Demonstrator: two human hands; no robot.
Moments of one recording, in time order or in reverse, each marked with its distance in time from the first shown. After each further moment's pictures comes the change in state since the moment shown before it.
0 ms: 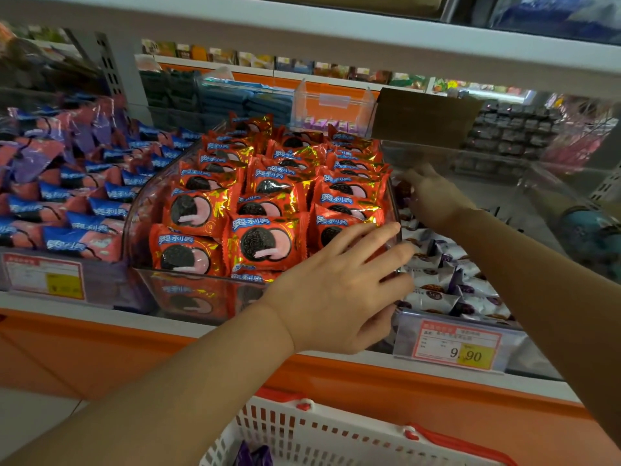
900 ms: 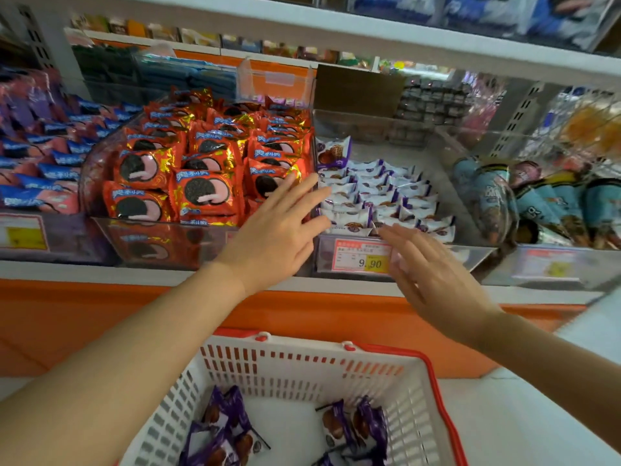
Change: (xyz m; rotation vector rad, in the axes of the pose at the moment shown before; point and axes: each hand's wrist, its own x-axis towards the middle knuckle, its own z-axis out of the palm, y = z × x) left_hand -0.007 0.030 -0.003 0.049 -0.029 -0.136; right_hand -0.244 -0.010 -0.018 -0.004 0.170 -0.214
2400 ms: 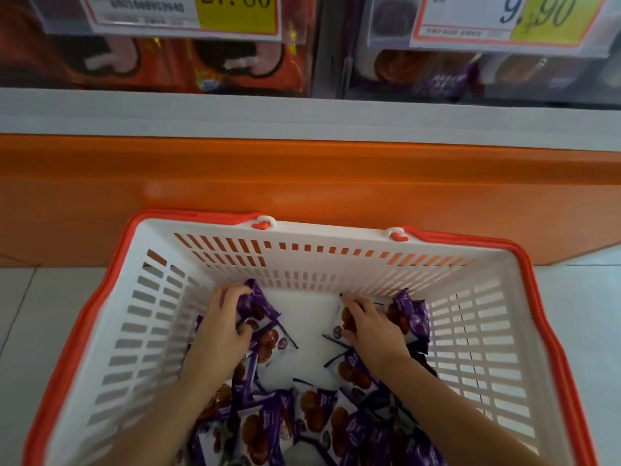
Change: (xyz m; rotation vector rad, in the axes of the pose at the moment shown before) left_hand -0.277 0.120 0.156 -0.676 -0.541 -1.099; right_hand -0.153 -0.078 0.288 0.246 -0.902 0.507
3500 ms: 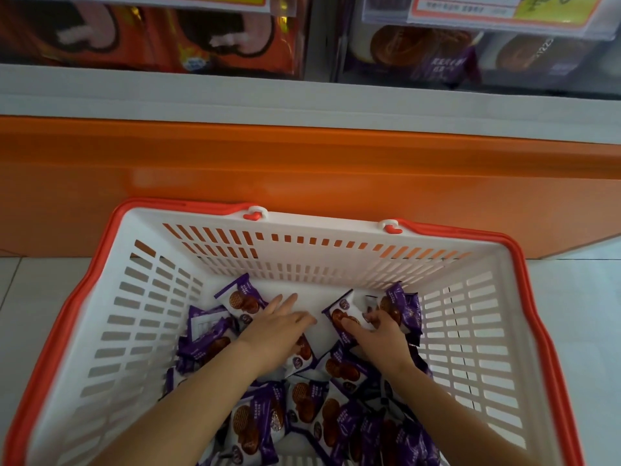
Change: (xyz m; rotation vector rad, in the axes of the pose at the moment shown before) left_hand 0.019 0.037 0.050 0.662 -0.755 0.436; right_hand -0.022 0.008 0.005 0.963 0.047 0.486
